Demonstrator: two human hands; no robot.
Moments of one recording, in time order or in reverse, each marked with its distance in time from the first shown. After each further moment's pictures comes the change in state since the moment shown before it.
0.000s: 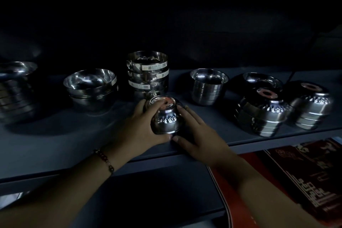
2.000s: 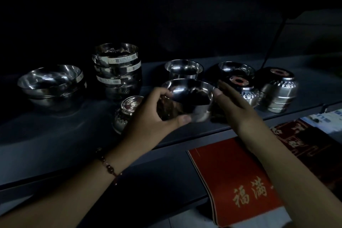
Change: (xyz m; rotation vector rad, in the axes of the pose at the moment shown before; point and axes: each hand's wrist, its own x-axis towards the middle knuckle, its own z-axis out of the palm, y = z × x) left_hand 0.007 0.078 0.034 -0.533 0.041 0.051; right_hand -0.046 0.014 -0.097 0.650 0.379 0.452
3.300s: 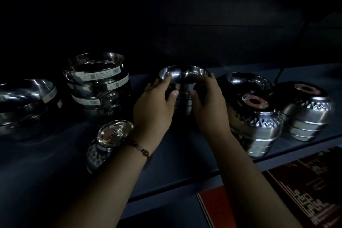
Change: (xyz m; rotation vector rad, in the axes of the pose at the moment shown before) left_hand 0.137 -0.032 0.045 0.527 0.308 0.052; right_hand 0.141 0.040 0.048 -0.316 0.248 -0.409
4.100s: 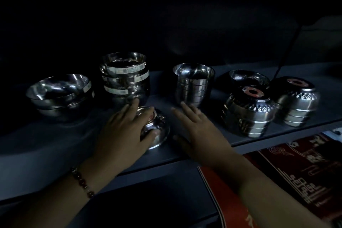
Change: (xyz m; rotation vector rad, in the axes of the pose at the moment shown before) left_hand -0.098 -0.055 -0.110 0.379 -0.365 0.063; right_hand -0.096 -0.050 -0.015 -0.549 -0.633 -0.290
